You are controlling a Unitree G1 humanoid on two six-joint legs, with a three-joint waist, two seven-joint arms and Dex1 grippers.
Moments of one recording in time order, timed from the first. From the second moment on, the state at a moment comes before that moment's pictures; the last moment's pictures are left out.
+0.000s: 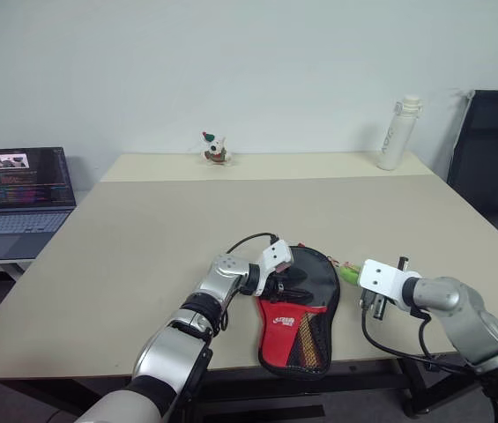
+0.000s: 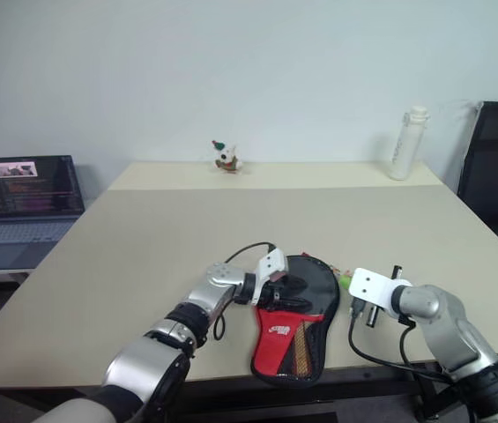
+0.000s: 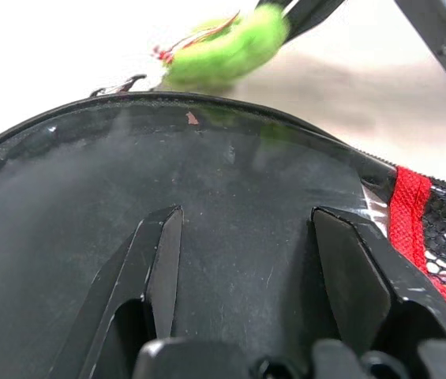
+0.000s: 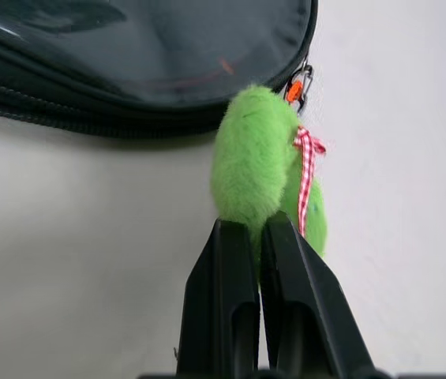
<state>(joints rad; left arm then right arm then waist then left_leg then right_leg) -0.99 0.12 -0.19 1.16 0.06 -0.21 -1.15 -0.33 -0.79 0.21 -0.18 -0.24 0.35 0.79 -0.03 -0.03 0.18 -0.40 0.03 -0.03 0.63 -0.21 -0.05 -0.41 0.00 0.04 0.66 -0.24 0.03</state>
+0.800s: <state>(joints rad) -1.00 0.06 -0.19 1.19 0.07 -0.21 -1.07 0.06 -0.98 0.13 -0.78 -0.04 0.59 1.01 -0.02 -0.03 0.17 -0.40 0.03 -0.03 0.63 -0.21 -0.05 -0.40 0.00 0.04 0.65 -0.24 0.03</state>
